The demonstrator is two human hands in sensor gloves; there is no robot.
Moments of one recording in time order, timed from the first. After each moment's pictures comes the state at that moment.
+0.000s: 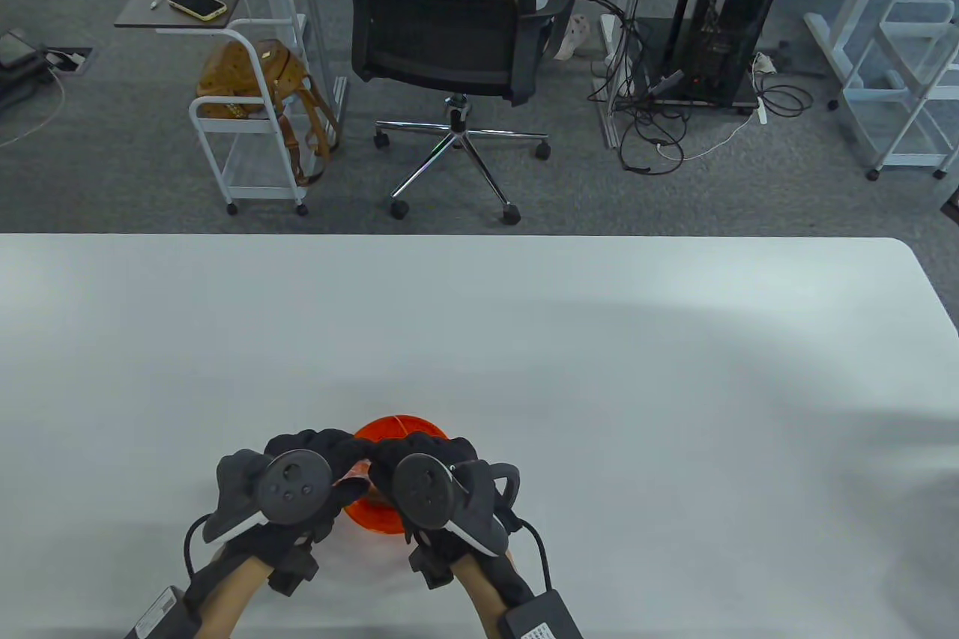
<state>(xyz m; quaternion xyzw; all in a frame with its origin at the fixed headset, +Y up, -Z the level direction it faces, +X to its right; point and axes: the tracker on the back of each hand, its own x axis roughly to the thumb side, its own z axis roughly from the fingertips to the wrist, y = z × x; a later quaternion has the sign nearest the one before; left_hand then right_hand) -0.224 -0.682 -0.275 0.04 -0.19 0.13 0.97 -0.047 -0.686 -0.274 0.15 -0.10 0.96 0.23</state>
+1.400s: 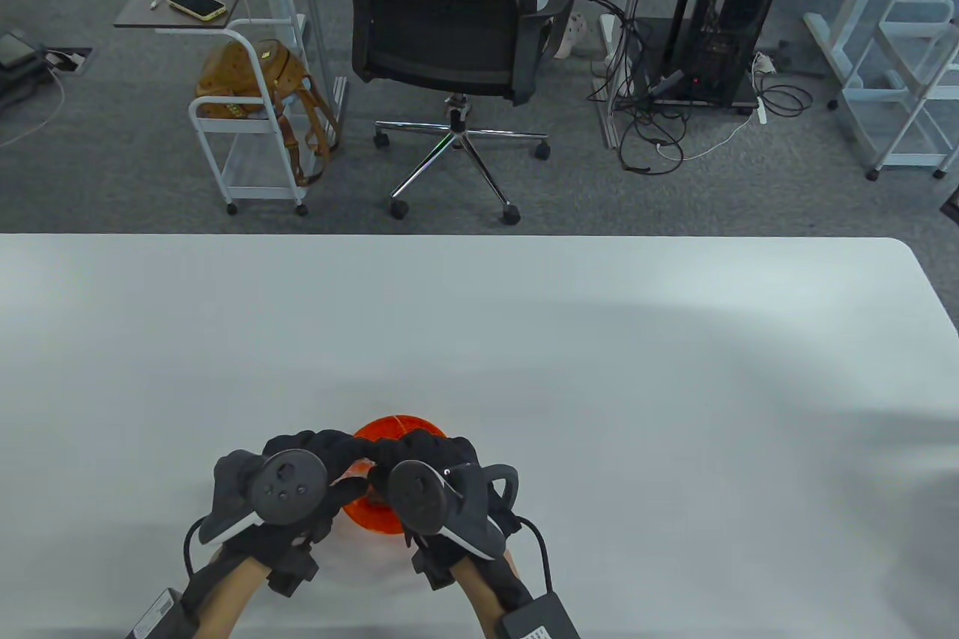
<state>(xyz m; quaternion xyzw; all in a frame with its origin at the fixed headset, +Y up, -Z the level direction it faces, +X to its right) -0.225 -0.680 -0.274 0.04 -0.20 0.14 0.97 -0.049 -0.686 -0.272 0.16 -0.12 0.96 0.20</state>
